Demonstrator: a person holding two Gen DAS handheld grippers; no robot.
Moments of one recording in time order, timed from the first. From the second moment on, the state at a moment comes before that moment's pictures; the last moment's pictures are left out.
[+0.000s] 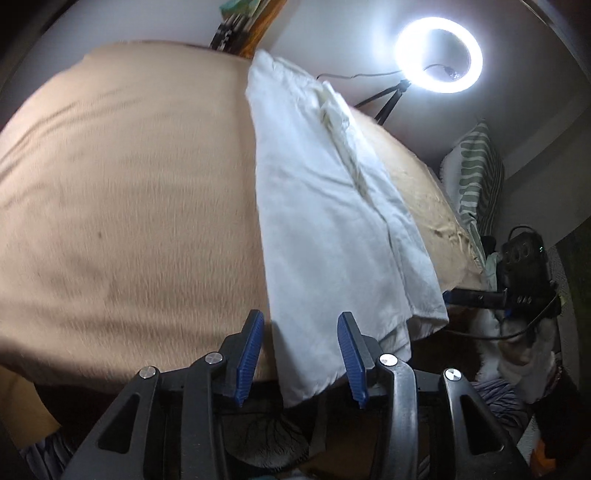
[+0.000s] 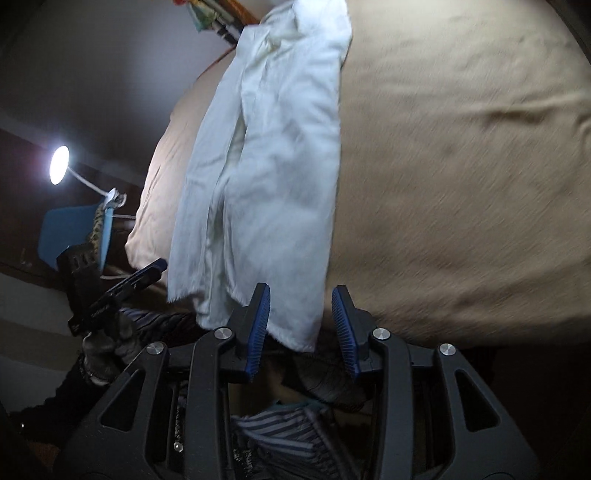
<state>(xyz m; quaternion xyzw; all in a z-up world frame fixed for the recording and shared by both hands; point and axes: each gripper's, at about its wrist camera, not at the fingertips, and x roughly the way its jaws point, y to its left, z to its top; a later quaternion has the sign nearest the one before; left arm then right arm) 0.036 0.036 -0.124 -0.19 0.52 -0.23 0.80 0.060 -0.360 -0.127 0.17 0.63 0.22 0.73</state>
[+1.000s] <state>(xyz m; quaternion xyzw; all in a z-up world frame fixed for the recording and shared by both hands) 0.026 0.031 -0.119 -0.21 0.51 -0.24 0.80 0.048 -0.347 -0.098 0.08 0.60 0.22 0.76</state>
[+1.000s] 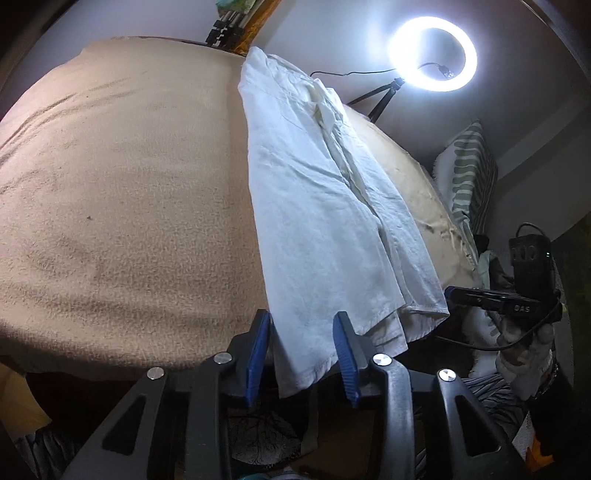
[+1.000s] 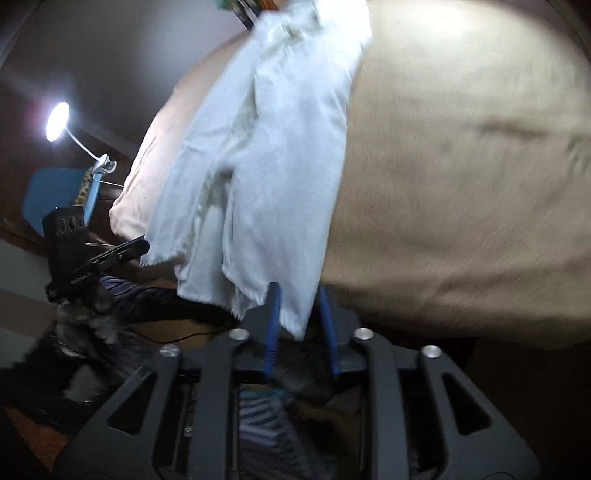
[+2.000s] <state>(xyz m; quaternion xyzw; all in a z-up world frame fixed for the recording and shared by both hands) 0.065 0.017 -0.085 -0.29 0.50 -0.32 0.75 0.069 -0.346 -0.101 0.26 0.58 0.30 0.71</state>
